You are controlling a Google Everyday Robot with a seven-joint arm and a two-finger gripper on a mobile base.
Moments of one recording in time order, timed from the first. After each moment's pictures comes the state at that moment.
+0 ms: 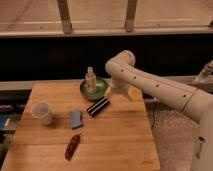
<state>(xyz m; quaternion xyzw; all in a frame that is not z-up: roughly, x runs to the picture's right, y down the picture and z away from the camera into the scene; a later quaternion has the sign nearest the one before) 0.072 0.051 0.783 -0.18 0.24 0.73 0.61</state>
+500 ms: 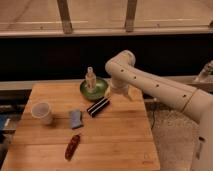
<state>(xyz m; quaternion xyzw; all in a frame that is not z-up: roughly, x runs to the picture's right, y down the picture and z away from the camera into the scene) 0.072 0.051 0.783 -0.18 0.24 0.73 0.61</state>
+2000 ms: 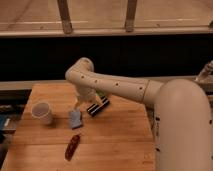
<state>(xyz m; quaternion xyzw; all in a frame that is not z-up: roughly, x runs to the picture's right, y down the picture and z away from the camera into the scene) -0.098 0.095 0.786 -0.25 0.23 0.62 0.70</state>
